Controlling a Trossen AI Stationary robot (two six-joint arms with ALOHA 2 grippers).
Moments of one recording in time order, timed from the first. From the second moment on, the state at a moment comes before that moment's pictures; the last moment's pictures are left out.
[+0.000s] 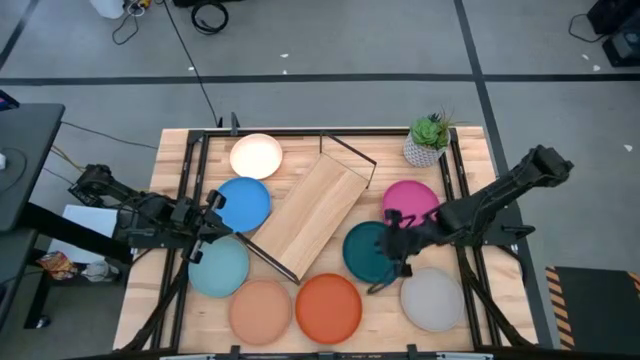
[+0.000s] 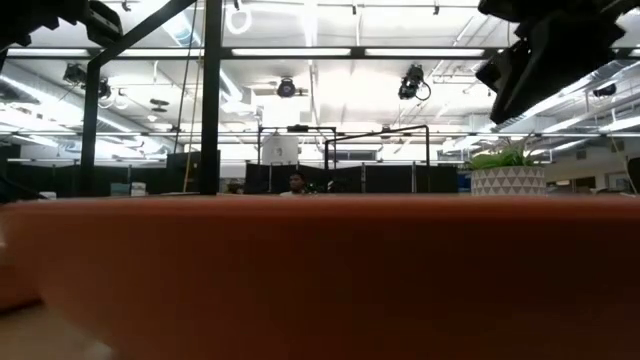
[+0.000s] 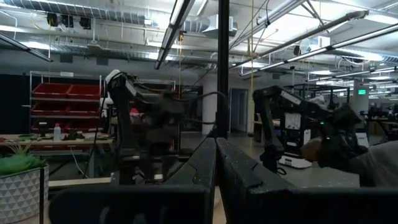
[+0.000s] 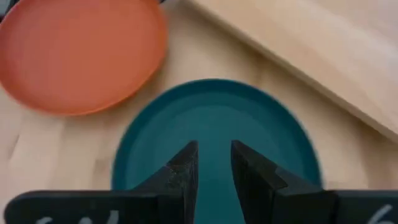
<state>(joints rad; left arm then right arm) -0.47 0.22 0.06 0.56 -0.21 0.04 0.44 1.27 0.79 -0.46 0.24 0.29</state>
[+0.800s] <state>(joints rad) -0.47 0.22 0.06 0.54 -0.21 0.04 0.58 1.83 1.22 -0.89 0.06 0.53</state>
